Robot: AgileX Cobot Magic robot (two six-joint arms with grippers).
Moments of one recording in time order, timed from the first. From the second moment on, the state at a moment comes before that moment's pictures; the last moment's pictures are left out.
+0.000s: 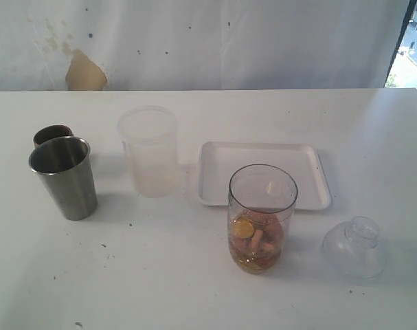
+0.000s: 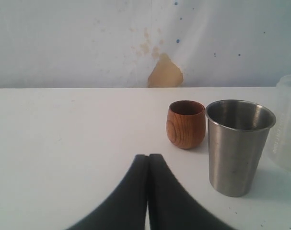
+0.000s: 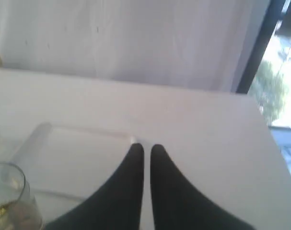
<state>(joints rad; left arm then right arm) 0.02 0.00 -0.01 0.04 0.22 -0.03 -0.01 0.57 -0.65 0.01 0.47 -0.05</state>
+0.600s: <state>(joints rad) 0.02 0.00 -0.01 0.04 0.22 -0.02 -0.01 1.25 -0.81 0.21 0.91 -0.19</state>
